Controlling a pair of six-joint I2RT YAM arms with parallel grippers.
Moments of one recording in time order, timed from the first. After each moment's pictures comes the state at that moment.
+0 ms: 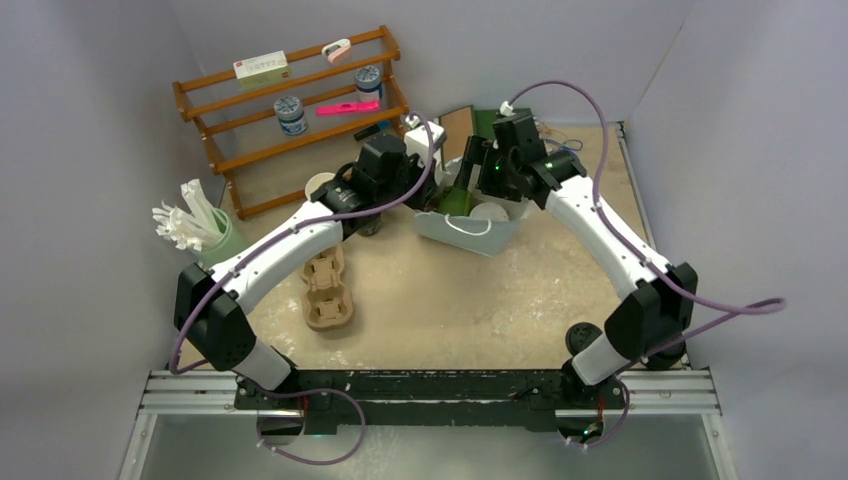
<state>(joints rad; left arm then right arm) -0.69 1.54 1.40 -0.30 0.08 -0.10 0.47 1.54 1.55 -0.74 0.02 0.59</state>
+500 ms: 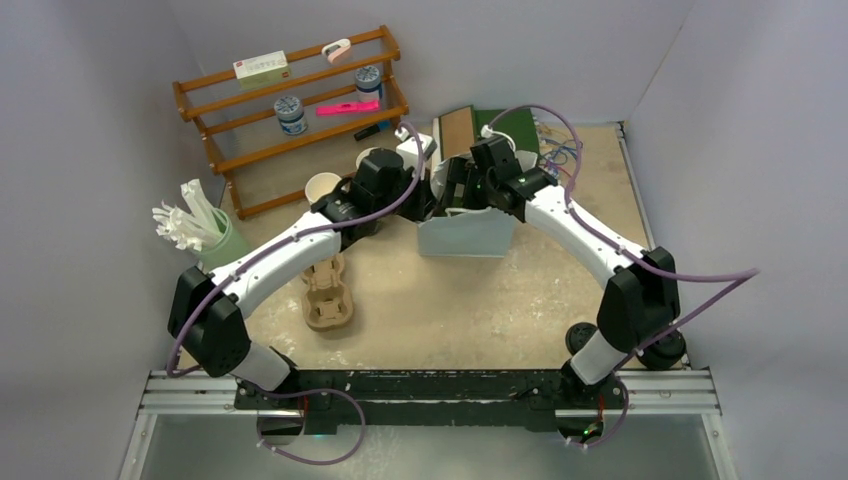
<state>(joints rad) -0.69 1.51 1.28 -0.23 0.10 -0.29 0.54 1.62 1.41 -0.63 0.06 0.65</state>
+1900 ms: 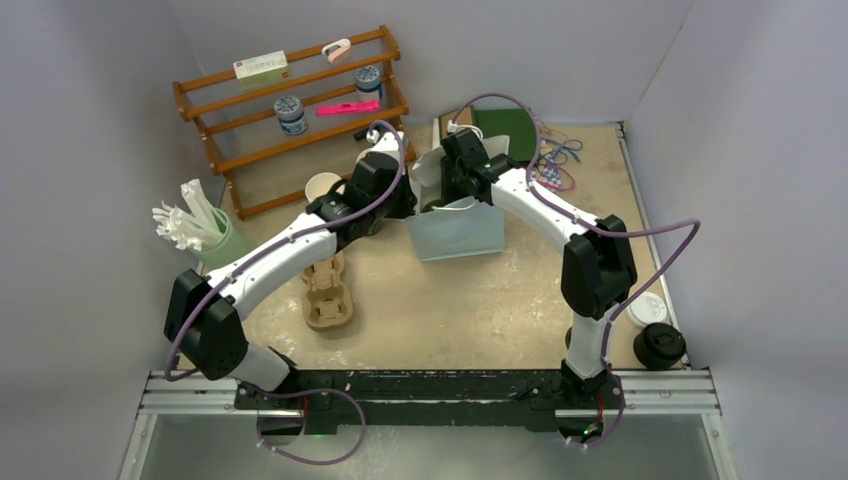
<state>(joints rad) -0.66 1.48 1.24 -0.30 -0.16 -0.49 0.58 1.90 1.62 -0.62 0.14 0.47</state>
